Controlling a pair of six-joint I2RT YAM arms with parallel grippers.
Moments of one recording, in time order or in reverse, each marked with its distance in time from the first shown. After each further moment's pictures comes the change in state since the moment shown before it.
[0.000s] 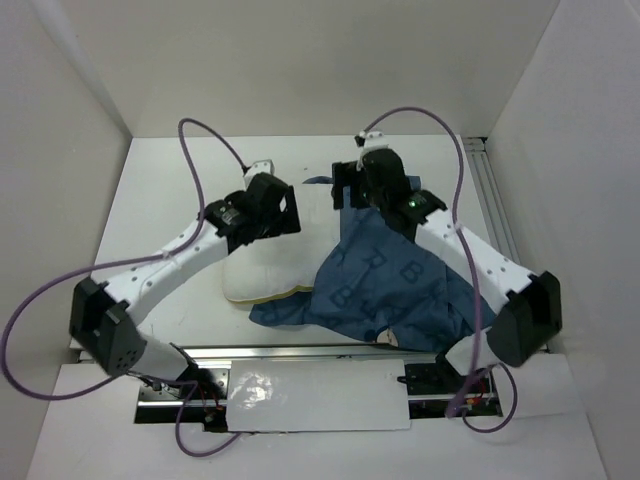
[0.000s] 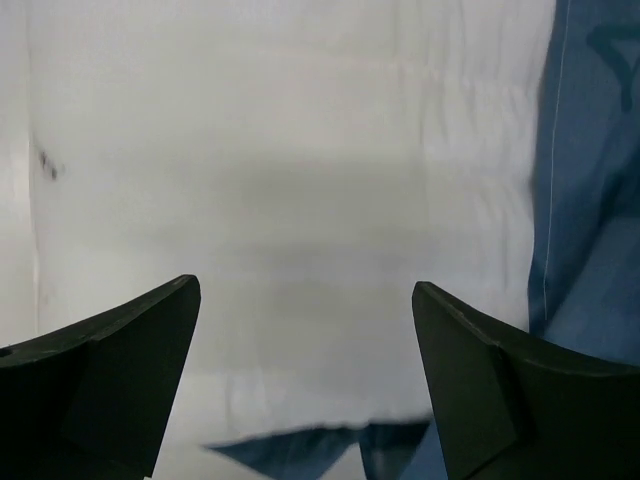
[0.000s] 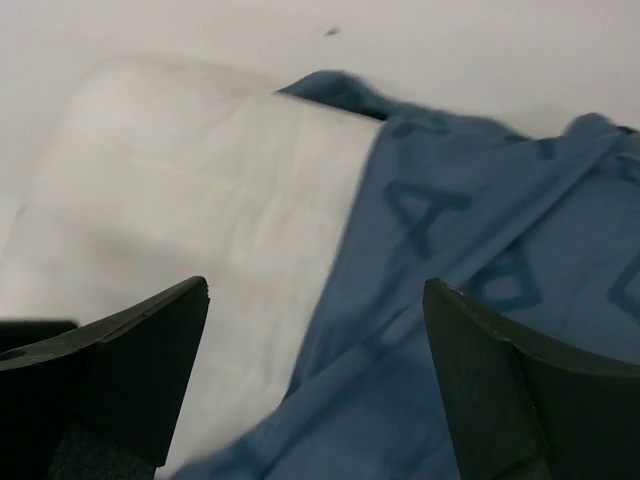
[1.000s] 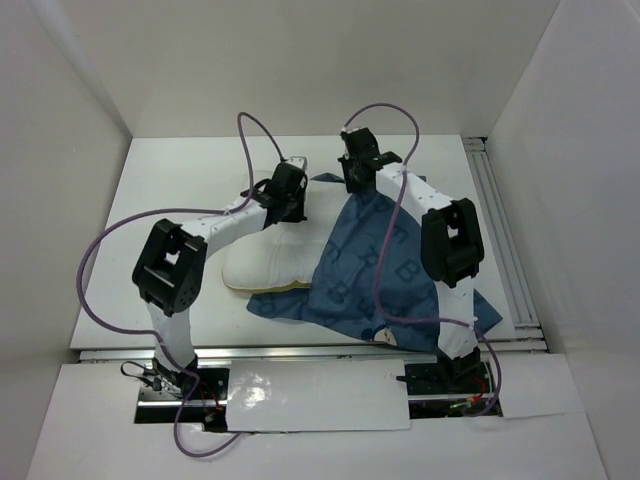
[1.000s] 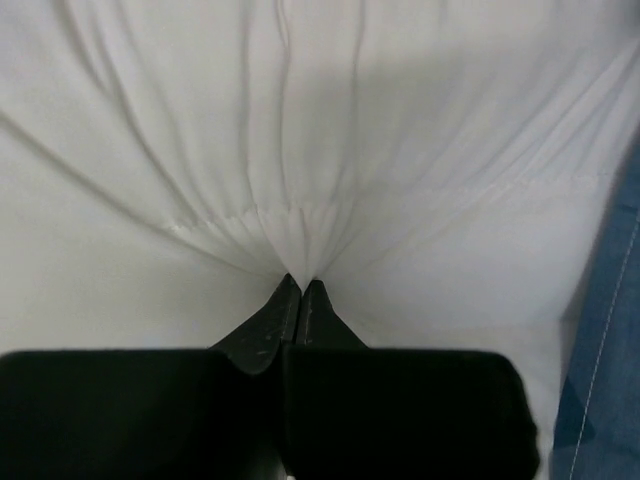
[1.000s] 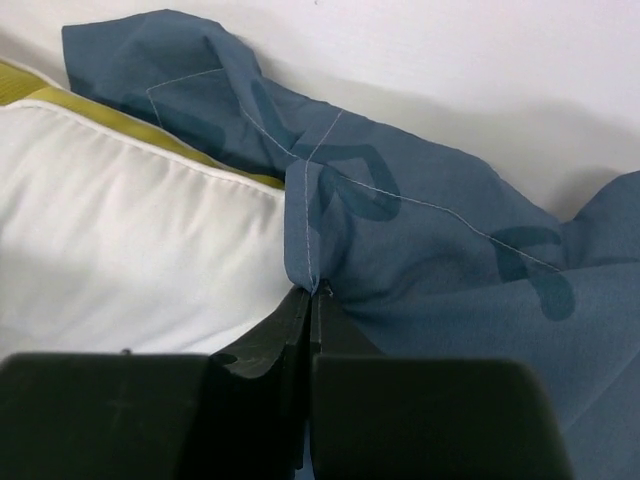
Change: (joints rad) left arm 0.139 0.526 0.183 0.362 0.235 0.287; right arm -0.198 0.710 0.521 -0.173 -0.021 -0.148
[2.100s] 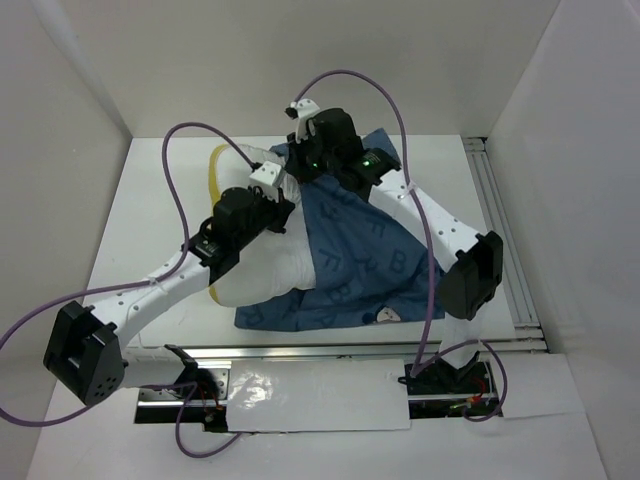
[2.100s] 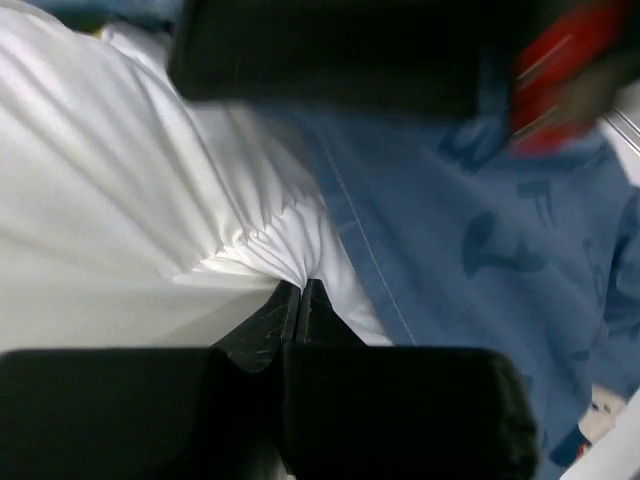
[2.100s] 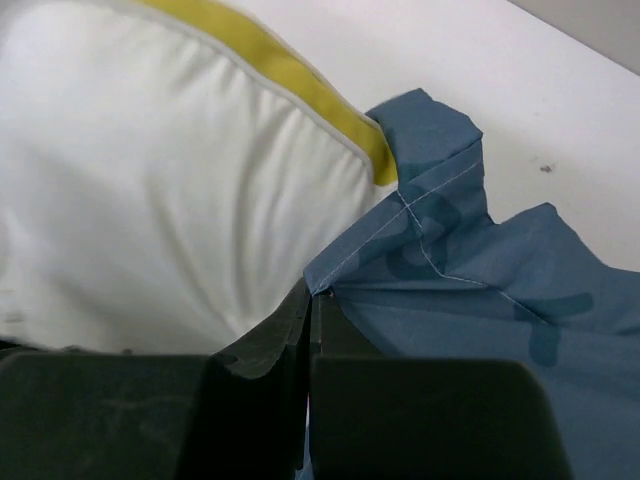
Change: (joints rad) left arm -0.052 -0.661 -0.504 0.434 0.127 0.249; right arm 0.278 -0.260 0.116 0.035 -0.286 0.005
